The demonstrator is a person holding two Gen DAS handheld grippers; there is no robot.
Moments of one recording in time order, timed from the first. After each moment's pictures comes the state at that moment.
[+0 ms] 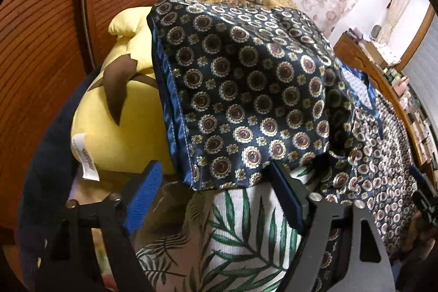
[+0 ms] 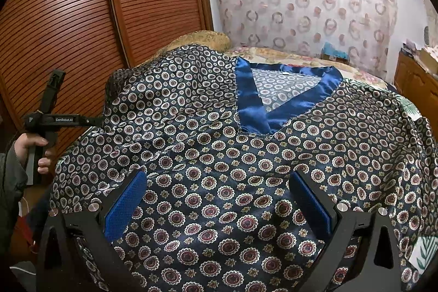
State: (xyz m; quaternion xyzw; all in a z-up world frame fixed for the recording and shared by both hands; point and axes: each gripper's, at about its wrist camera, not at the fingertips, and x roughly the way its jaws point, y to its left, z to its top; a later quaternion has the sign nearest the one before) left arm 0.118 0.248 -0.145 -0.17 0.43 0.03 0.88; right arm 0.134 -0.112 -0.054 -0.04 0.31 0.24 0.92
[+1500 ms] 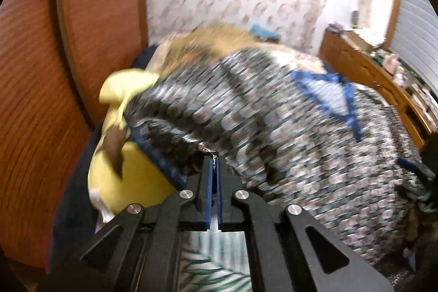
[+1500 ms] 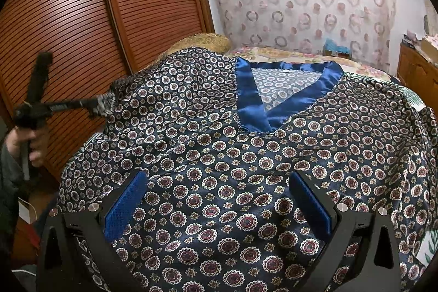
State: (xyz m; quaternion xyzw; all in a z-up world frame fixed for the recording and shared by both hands) left arm 0.112 0.189 -0.061 -0.06 0.37 0.01 0.93; right arm 0.135 -0.125 -0.059 -0.01 0.31 0.25 0.92
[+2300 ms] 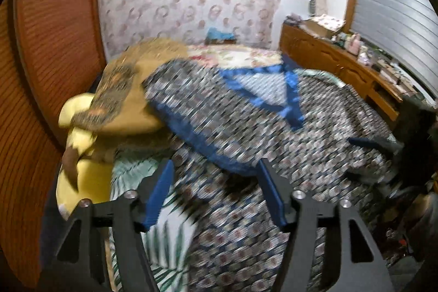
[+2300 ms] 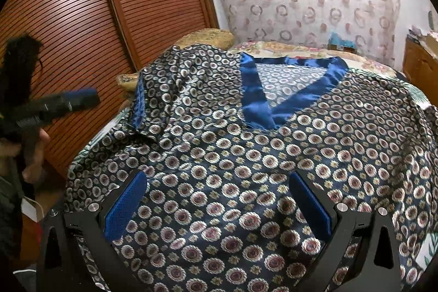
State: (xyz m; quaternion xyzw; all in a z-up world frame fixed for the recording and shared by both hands) left arm 0.101 0.120 -0.059 -0.02 0.36 -0.07 0.93; right arm 0.142 -0.127 -0.051 0.00 0.33 0.27 0.90
